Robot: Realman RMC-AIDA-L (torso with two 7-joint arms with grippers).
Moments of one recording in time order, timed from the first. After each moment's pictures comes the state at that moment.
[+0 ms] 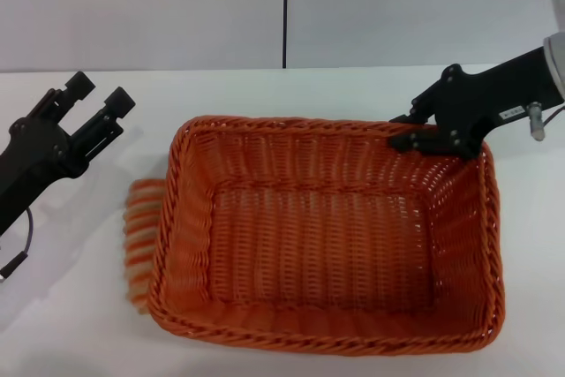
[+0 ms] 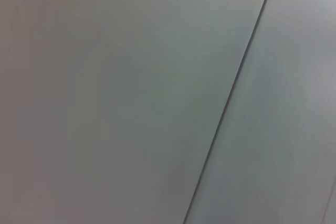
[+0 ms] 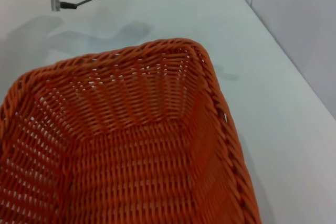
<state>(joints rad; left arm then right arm) -0.32 -2.06 0.26 0.17 1.71 1.68 -0.92 0.83 1.97 -0.91 -0.71 0.86 1.58 -1.71</state>
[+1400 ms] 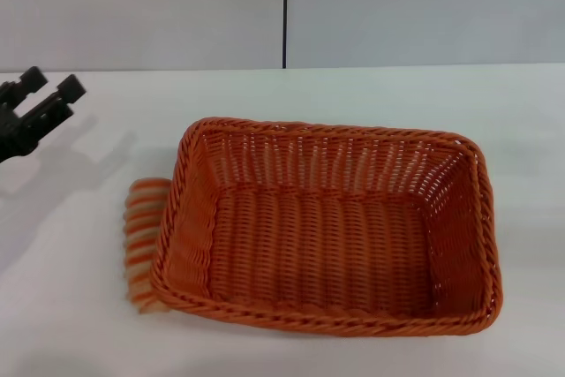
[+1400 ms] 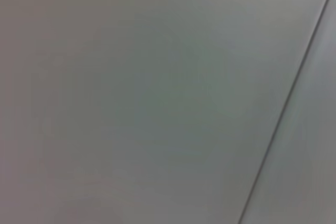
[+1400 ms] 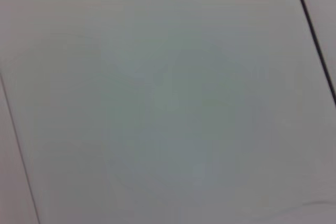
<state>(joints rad) -0.33 -2.05 0.29 0.37 1.71 1.57 -1.14 0.30 2.01 -0.31 -0.51 1.59 1.54 -1.96</state>
